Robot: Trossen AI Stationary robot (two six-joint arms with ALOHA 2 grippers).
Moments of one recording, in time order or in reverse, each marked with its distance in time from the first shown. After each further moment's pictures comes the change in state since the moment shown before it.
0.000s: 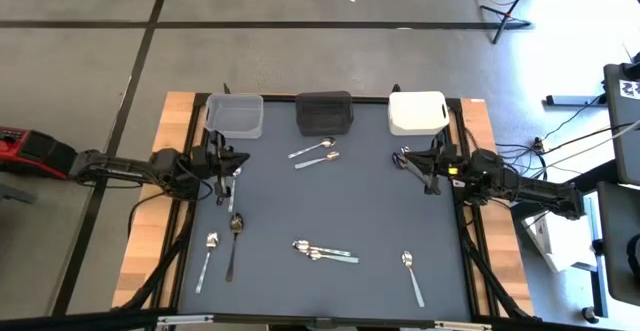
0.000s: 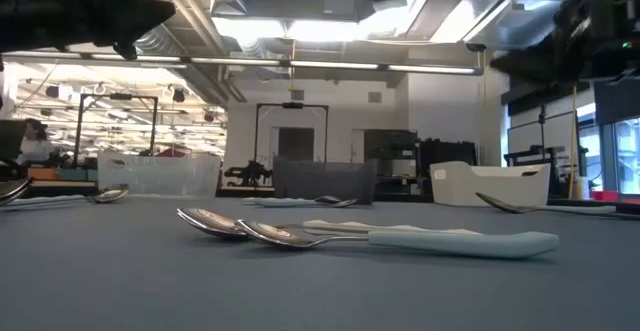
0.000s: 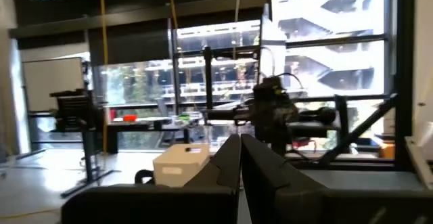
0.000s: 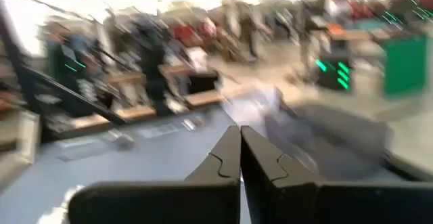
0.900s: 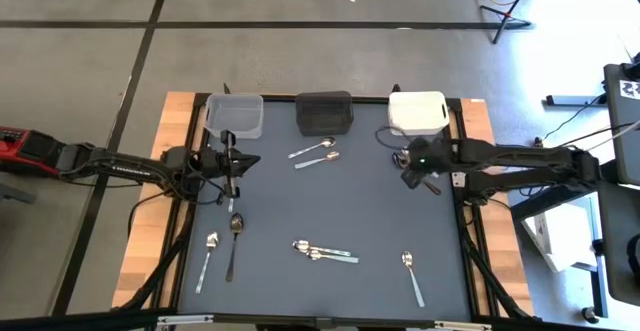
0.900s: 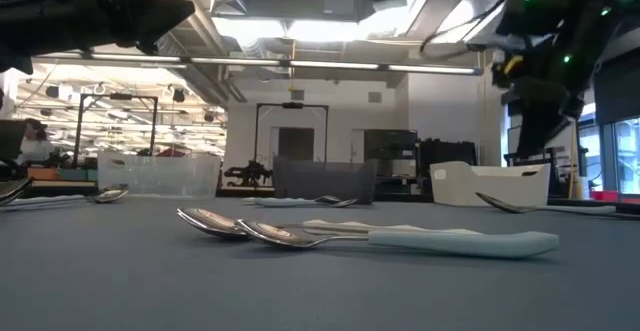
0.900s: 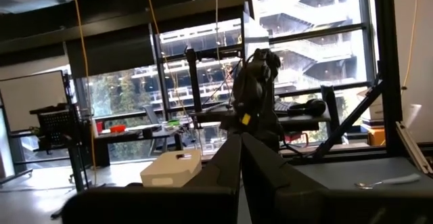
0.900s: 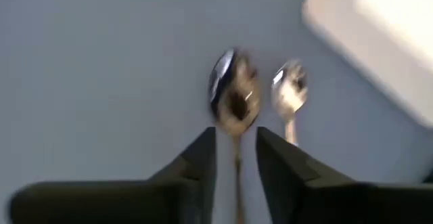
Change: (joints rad) left arm 0.083 0.369 0.010 0.351 0.149 0.048; right arm -0.003 0.878 0.514 -0.837 0.150 0.351
